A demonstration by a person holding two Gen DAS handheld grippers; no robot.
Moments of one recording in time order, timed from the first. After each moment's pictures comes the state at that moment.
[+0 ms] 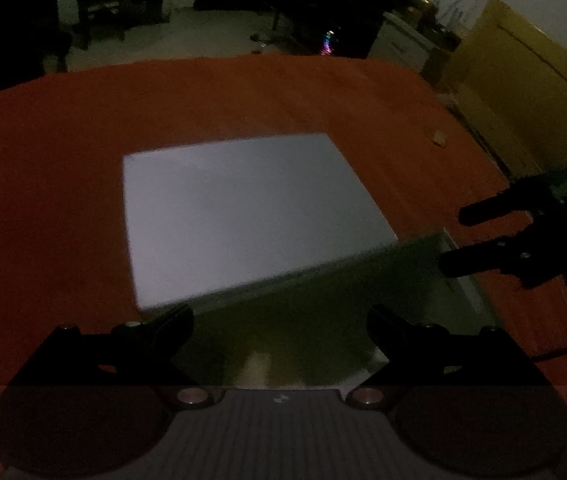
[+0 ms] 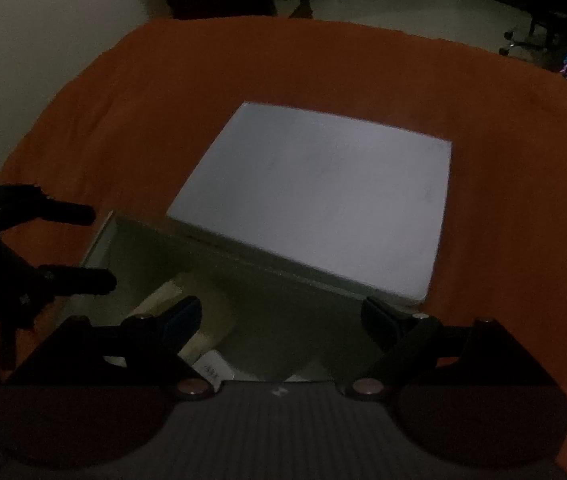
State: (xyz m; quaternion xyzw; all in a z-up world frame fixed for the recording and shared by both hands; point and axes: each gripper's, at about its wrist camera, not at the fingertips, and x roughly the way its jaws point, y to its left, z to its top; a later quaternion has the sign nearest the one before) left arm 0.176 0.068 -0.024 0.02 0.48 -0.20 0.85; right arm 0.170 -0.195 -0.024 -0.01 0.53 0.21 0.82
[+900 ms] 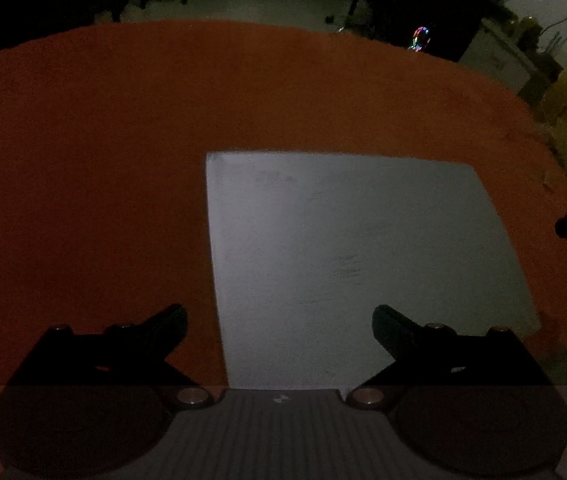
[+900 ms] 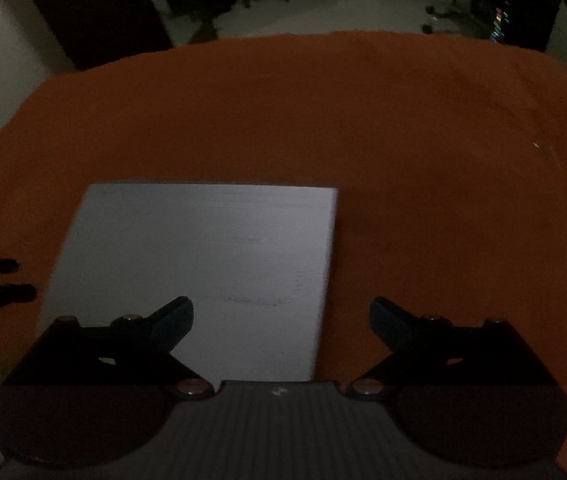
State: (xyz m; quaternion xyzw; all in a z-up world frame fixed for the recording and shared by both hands) left arm 0.342 0.120 -0.131 -0.02 0.53 -0.13 0.84; right arm 0.334 -0.283 -0.106 0.04 0.54 0.10 0.84
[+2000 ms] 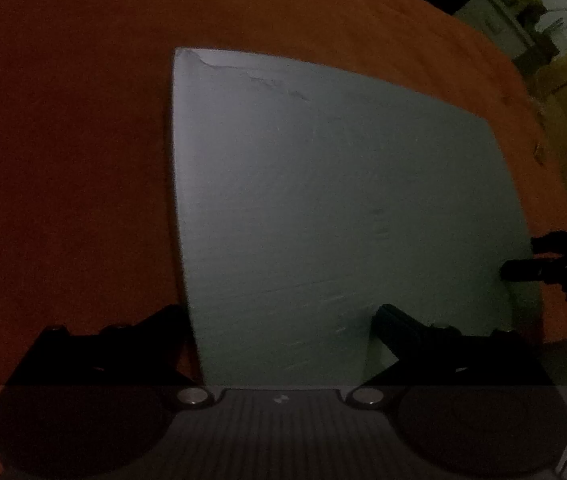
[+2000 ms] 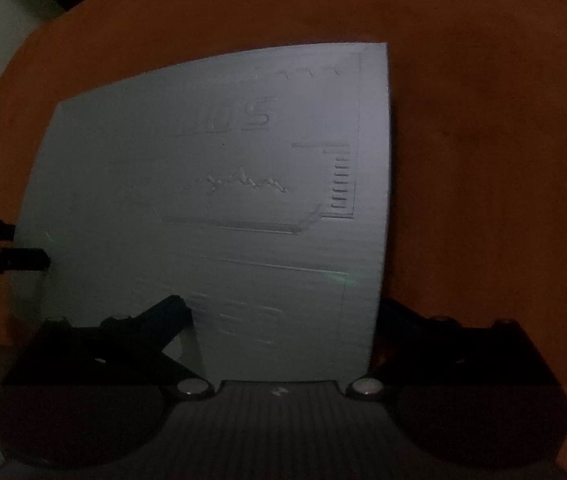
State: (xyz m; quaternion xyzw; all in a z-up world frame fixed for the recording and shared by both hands) left arm 0.377 0.128 -0.197 -0.07 0.60 -0.19 0.77; right arm 0.351 -0.263 -0.195 0.08 0.62 0.15 0.77
